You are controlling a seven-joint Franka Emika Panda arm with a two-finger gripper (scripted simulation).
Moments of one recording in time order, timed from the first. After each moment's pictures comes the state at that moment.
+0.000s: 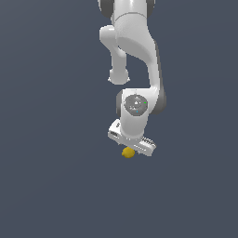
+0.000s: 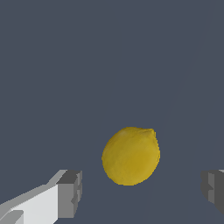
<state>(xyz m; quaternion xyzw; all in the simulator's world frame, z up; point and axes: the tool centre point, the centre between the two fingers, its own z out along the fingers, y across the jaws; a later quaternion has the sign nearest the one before) 0.056 0.048 0.080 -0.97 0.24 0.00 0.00</state>
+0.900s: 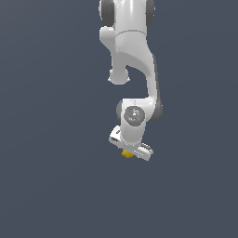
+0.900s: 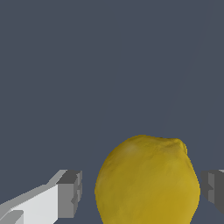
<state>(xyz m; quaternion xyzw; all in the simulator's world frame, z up) 0.055 0.048 0.032 -0.97 0.24 0.00 0.00</state>
